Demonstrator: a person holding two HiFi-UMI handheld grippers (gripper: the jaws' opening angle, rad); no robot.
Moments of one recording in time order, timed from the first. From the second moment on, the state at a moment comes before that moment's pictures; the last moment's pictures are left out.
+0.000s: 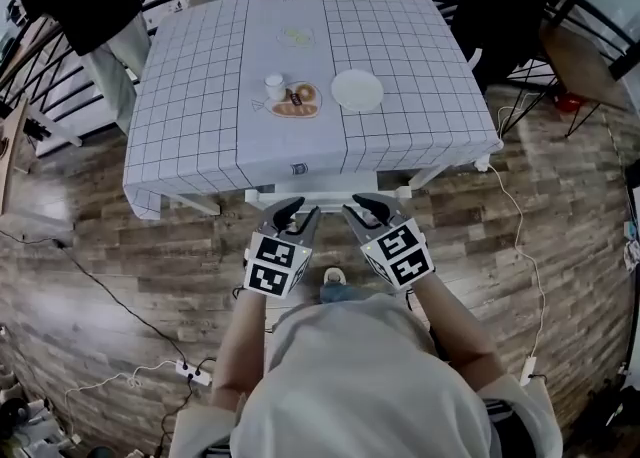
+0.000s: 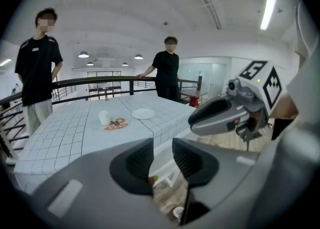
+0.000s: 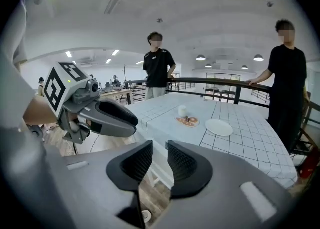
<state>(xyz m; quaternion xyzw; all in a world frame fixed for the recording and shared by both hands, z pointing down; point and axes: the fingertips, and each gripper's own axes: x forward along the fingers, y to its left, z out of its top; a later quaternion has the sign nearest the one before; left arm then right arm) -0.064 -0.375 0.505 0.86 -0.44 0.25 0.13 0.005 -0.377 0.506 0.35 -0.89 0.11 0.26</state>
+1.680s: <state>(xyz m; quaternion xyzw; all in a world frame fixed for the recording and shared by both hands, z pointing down) -0.044 -0.412 0.632 0.78 -0.08 0.61 -0.01 -0.020 -0.410 0.632 0.00 -0.80 -0.03 0.60</state>
